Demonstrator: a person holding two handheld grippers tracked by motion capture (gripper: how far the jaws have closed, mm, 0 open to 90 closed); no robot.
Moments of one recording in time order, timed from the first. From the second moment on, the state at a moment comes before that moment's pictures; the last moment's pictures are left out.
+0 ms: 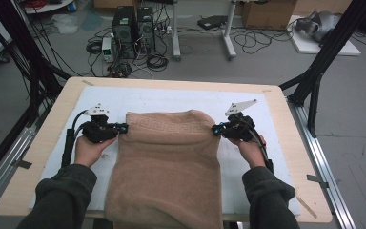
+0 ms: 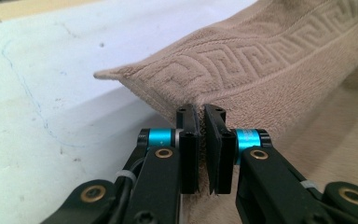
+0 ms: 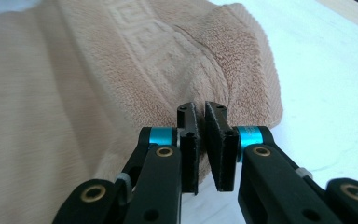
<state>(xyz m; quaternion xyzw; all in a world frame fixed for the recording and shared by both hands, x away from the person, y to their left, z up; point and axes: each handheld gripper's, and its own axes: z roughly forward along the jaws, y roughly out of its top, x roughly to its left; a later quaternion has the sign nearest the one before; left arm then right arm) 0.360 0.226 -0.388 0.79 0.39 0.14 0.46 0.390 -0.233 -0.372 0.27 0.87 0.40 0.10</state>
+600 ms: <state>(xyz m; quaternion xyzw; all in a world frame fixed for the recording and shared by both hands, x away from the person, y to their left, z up) 0.265 0.242 -0.434 0.82 0.36 0.12 0.44 0.294 -0.230 -0.415 0.22 0.89 0.40 0.04</state>
